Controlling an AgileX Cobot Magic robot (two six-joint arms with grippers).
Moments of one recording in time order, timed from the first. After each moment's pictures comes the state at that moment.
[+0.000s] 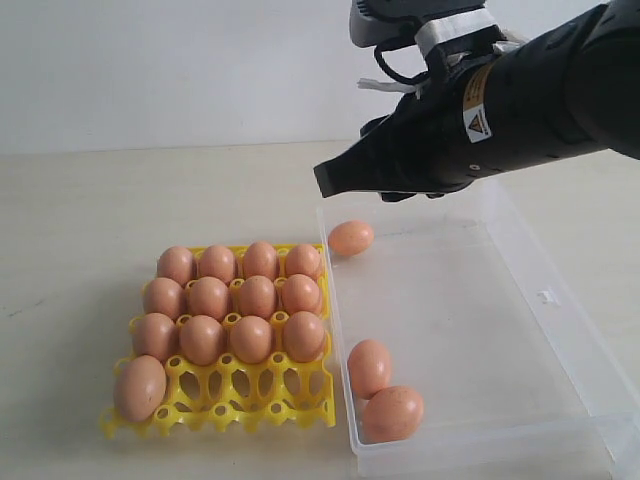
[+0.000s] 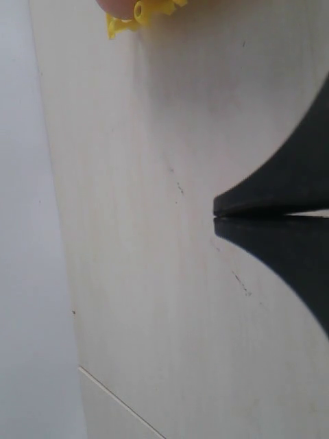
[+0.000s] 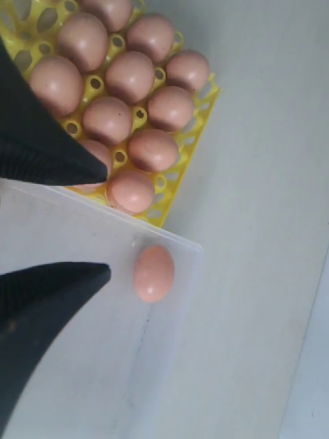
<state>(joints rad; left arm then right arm) 0.07 0.00 0.00 0.10 0.39 0.03 0.72 1.42 -1.01 -0.41 0.46 0.55</state>
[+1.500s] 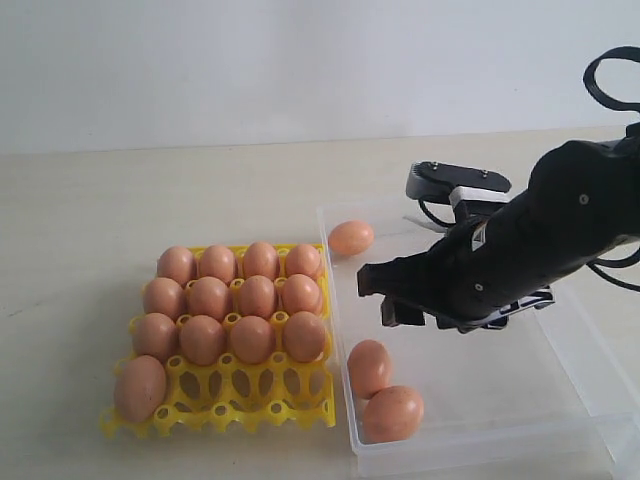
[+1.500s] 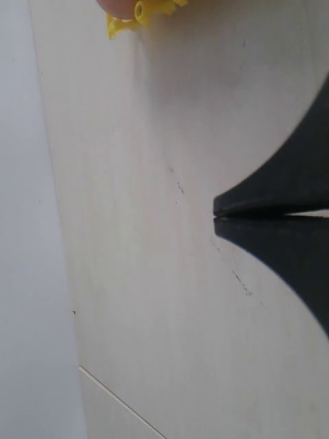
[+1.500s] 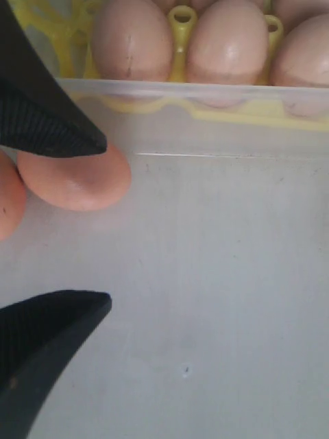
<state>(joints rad) 0.07 0.00 0.00 0.10 0.39 0.03 0.54 1.62 -0.82 0.21 0.40 0.29</state>
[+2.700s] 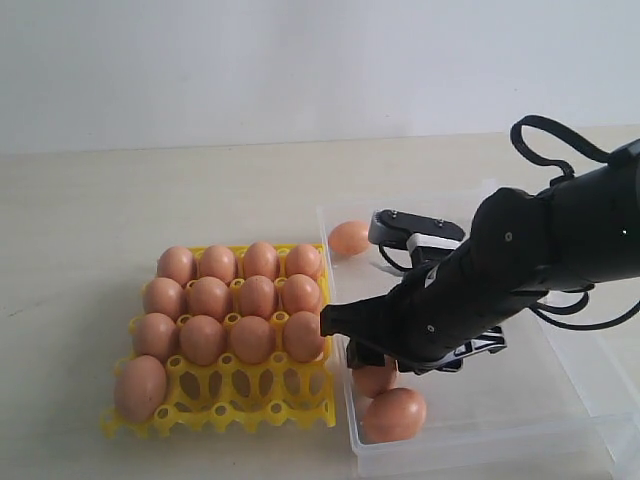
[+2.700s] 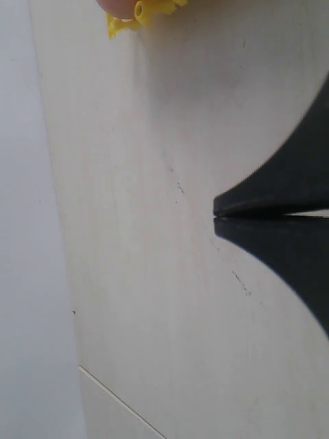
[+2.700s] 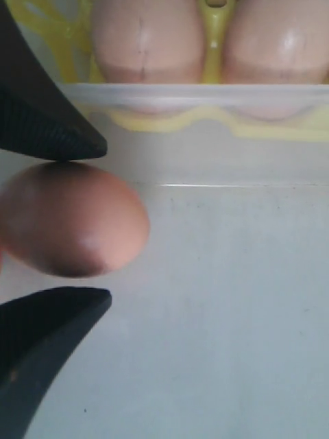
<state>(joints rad) 0.07 0.00 0.00 0.10 0.39 0.03 0.60 1.77 -0.82 0.47 0.32 0.13</state>
